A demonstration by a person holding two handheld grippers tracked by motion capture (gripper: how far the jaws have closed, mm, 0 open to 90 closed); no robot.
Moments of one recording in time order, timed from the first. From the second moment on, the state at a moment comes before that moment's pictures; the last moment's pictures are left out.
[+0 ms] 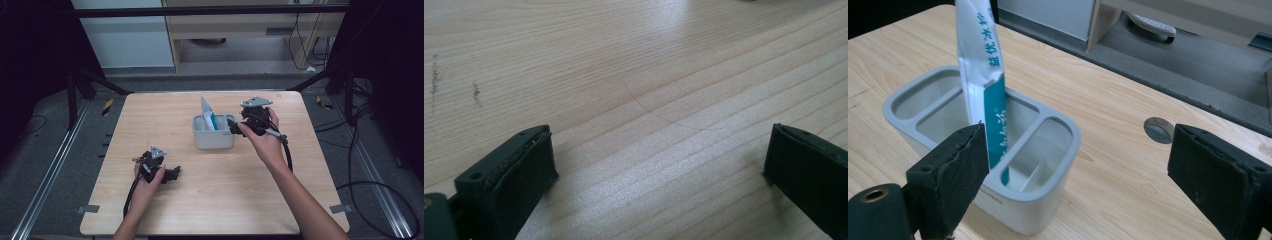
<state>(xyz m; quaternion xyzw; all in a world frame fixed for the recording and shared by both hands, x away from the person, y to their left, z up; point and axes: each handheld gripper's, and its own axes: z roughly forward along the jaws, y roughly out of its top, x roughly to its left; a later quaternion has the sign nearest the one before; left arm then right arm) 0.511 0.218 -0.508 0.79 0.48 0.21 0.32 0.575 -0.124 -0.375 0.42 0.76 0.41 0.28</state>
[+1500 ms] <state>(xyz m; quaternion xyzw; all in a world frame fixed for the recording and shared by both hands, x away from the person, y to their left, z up) 0.511 0.218 -0.508 0.79 0.48 0.21 0.32 0.551 -0.219 -0.445 0.49 0.76 0.34 0.26</state>
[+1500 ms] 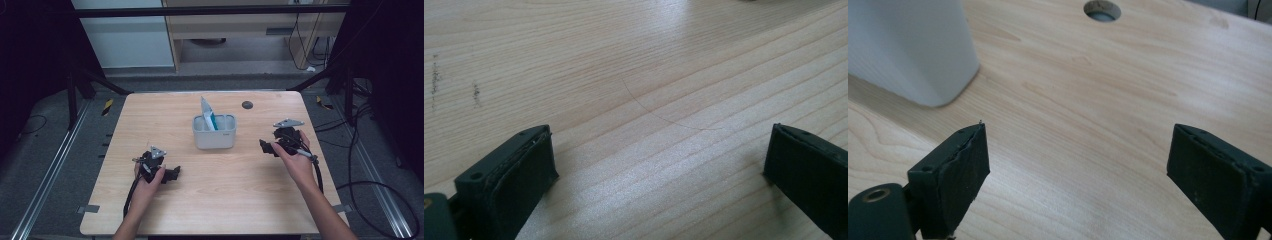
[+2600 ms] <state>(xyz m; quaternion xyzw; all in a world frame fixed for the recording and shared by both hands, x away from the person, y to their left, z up) 0.511 0.218 -0.508 0.79 0.48 0.21 0.32 0.561 -0.233 -0.495 0.52 0.76 0.33 0.21</state>
